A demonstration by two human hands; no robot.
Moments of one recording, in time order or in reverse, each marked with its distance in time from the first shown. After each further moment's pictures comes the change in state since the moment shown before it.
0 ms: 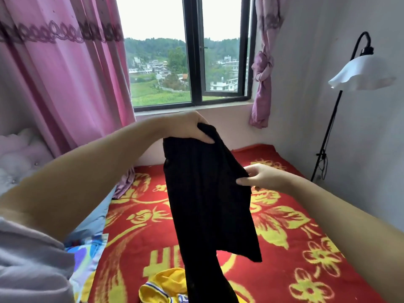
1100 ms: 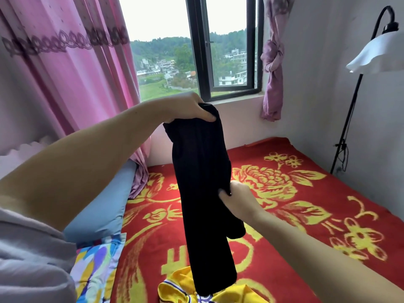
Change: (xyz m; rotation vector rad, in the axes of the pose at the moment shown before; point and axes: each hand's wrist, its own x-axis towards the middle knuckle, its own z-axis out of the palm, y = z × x) left_hand 0.011 0.004 -0.033 0.026 0.174 -0.238; right_hand 0.047 -0.001 0.120 0.096 0.446 -0.156
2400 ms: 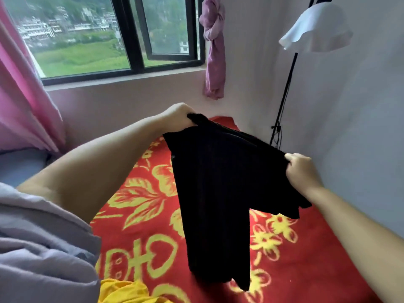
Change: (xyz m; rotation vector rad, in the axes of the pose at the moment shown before) left_hand 0.239 0.127 0.221 0.130 -0.014 0.253; right_hand 0.008 0.271 -0.354 -0.728 0.408 0.331
